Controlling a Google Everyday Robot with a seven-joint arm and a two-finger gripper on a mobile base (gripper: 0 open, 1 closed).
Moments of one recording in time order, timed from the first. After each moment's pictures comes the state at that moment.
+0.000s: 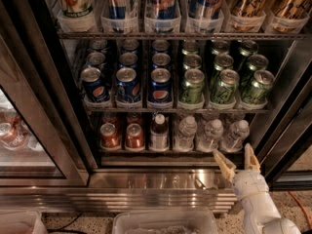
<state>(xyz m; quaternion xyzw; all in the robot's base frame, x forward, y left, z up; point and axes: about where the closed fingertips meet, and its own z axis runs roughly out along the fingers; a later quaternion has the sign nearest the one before) 0.517 -0.277 0.638 -0.06 0.68 0.02 0.73</state>
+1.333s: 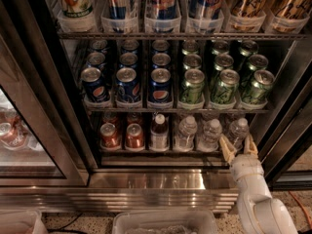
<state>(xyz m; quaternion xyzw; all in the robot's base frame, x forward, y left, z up) 0.577 -0.303 0.631 -0.03 0.68 -0.01 0.74</state>
